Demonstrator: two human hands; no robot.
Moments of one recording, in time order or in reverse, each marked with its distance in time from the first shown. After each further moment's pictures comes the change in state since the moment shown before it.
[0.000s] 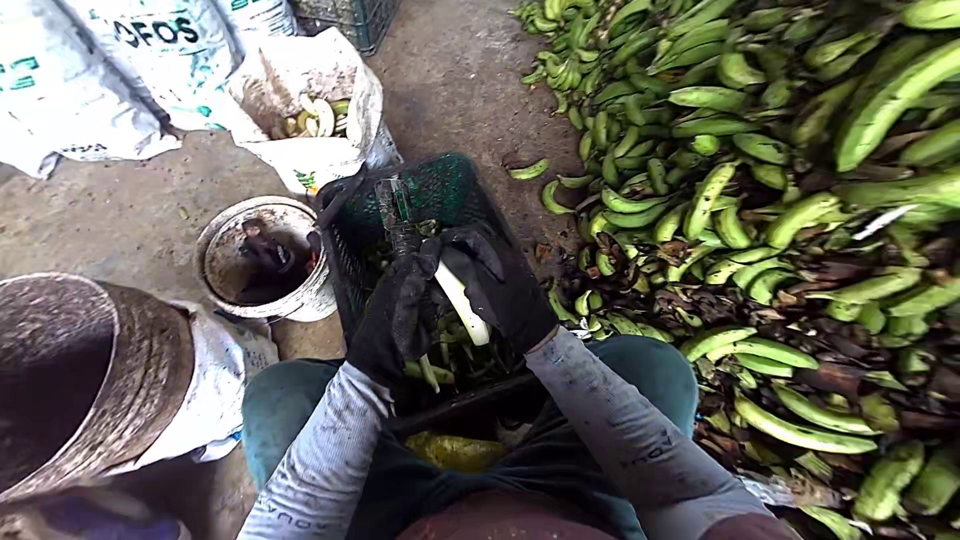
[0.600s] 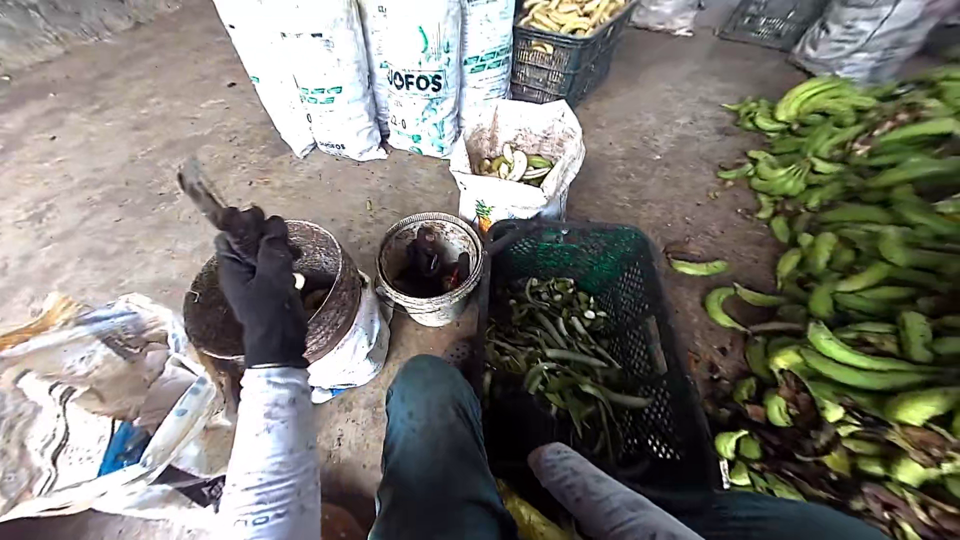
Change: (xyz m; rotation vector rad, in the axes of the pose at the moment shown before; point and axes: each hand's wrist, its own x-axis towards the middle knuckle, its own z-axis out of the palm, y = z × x) left_hand -0.136 0.139 -0.214 0.508 1.090 0.700; right_hand -0.073 0.056 0.163 -0.765 -0.889 0.528
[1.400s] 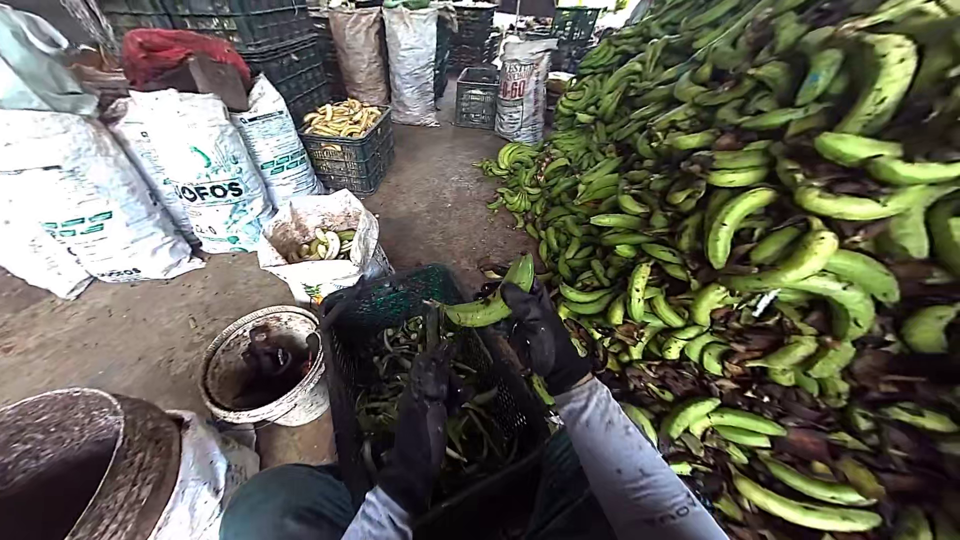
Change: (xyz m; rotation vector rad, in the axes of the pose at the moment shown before) left_hand -0.246 0.057 0.210 -0.532 -1.029 -0.337; right_hand -0.106 0.151 -0.201 1.456 0.892 -0.557
